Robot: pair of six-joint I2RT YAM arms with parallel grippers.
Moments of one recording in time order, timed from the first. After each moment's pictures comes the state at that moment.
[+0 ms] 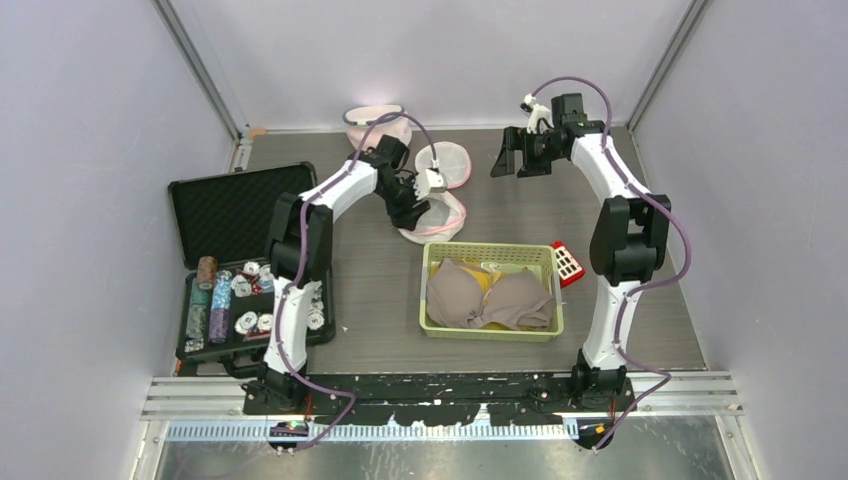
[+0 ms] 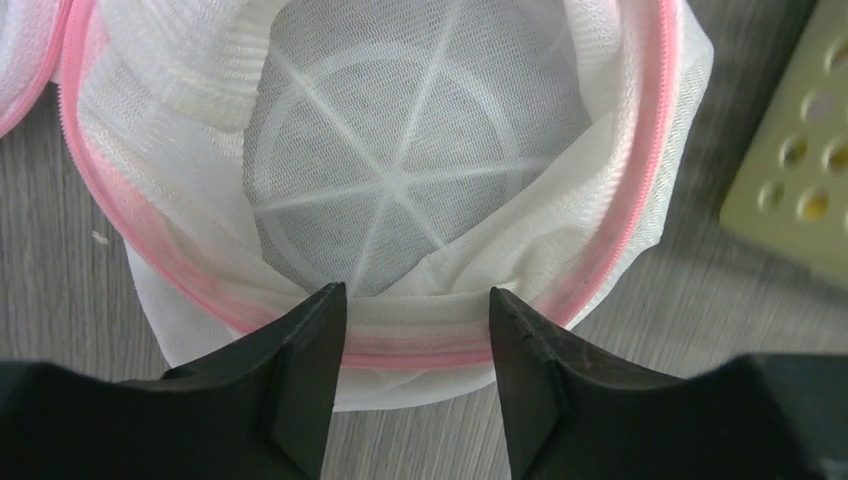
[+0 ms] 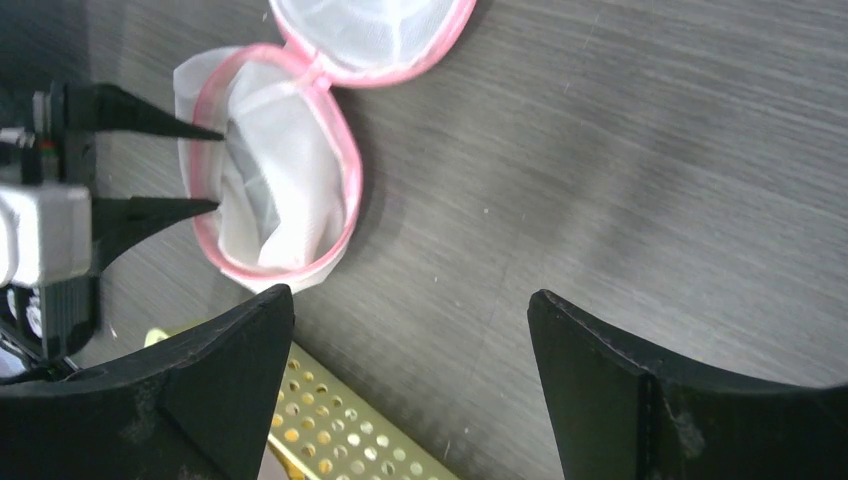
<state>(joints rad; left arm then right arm) -0.43 2.25 1.84 -0.75 0.49 0.78 0.07 2.05 1.82 -0.73 -0.56 -0.01</state>
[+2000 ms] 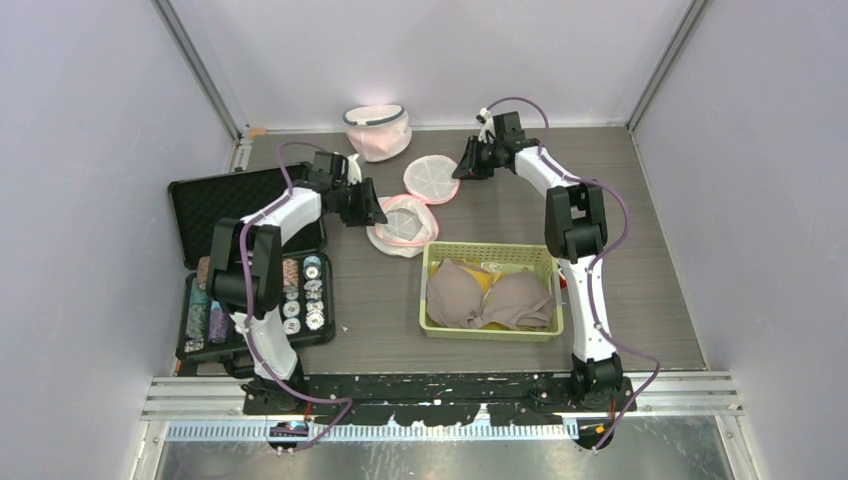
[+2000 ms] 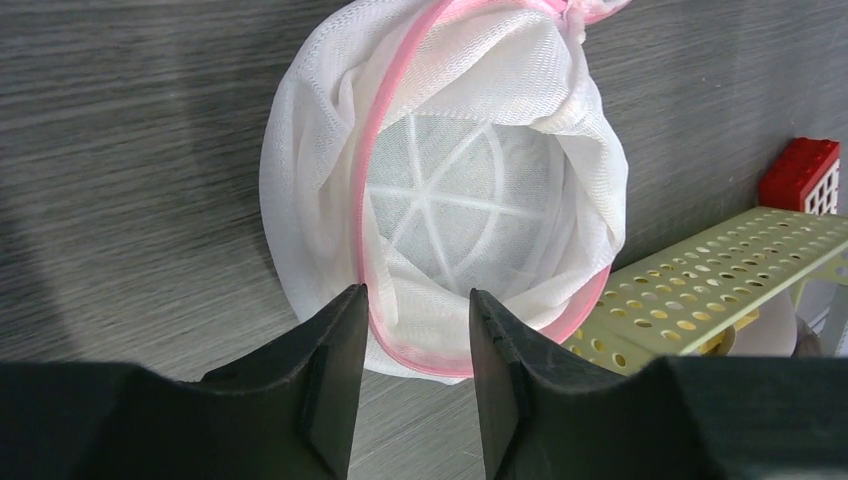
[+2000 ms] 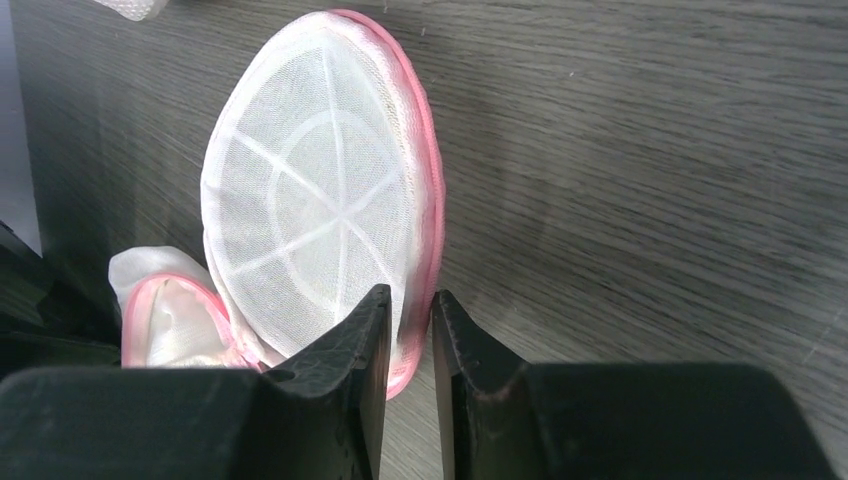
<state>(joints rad) -0.20 1.84 1.26 -0.34 0.45 -0.34 0.24 2.49 2.08 -0.39 -0.53 0.36</state>
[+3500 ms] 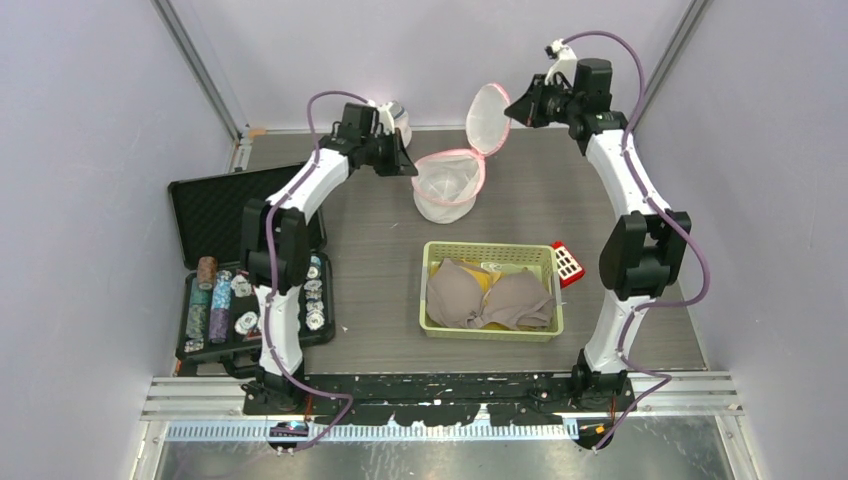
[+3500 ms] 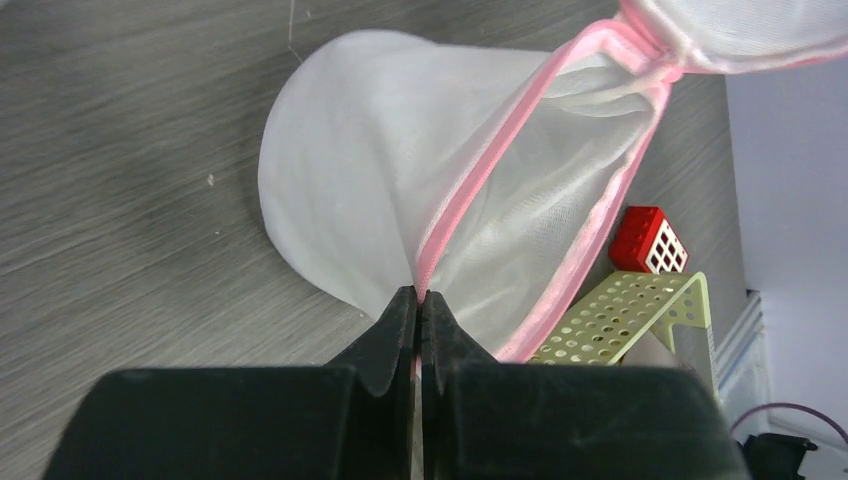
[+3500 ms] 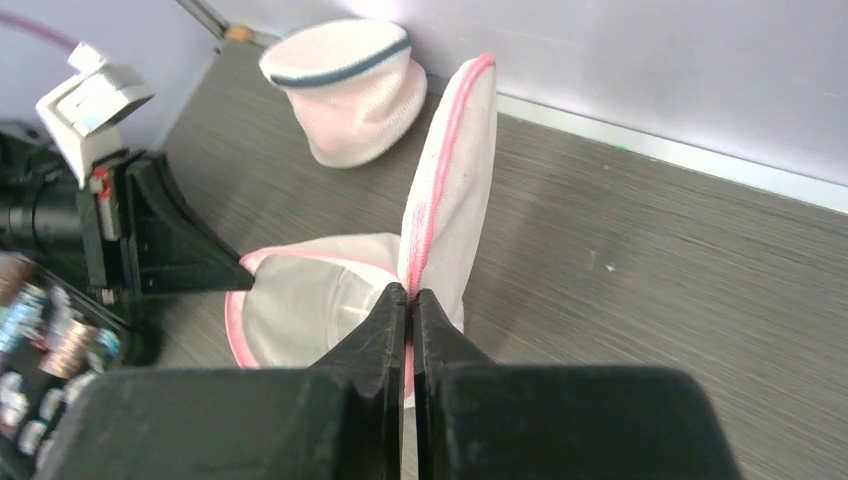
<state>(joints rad) -0.31 2.05 1.80 -0.43 0.50 -0.36 0.04 1.96 1.88 -0.27 -0.64 0.23</state>
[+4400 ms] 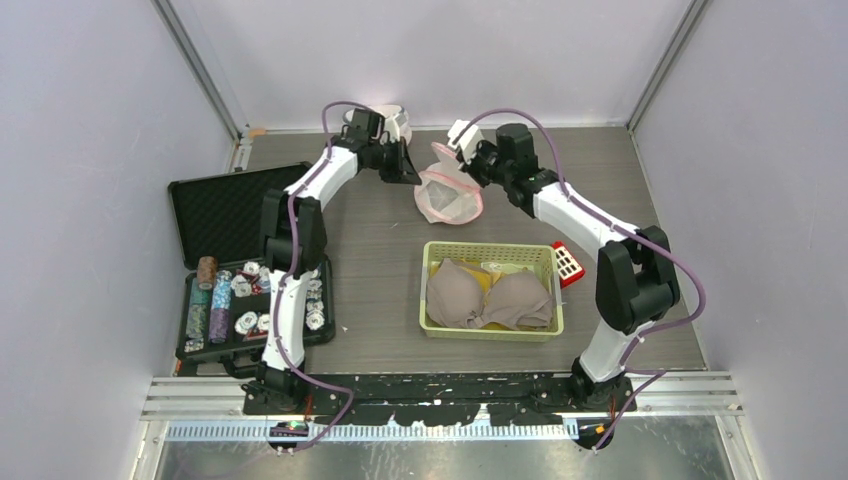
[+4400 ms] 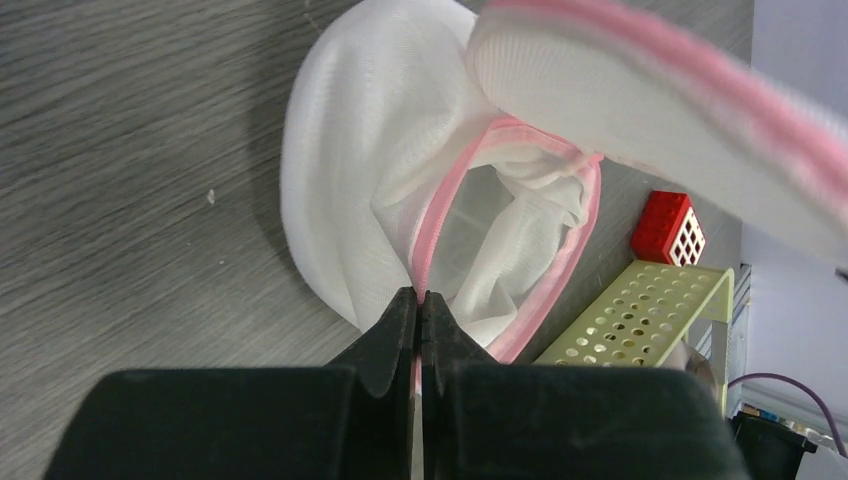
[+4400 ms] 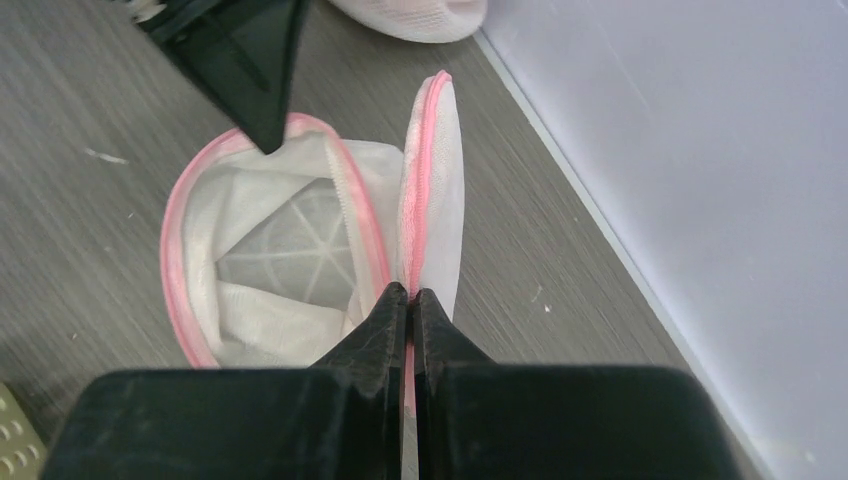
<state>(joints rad) -0.30 2.29 1.98 -0.51 0.61 -0.35 0.40 1.74 1.34 0.01 -0.27 -0.57</state>
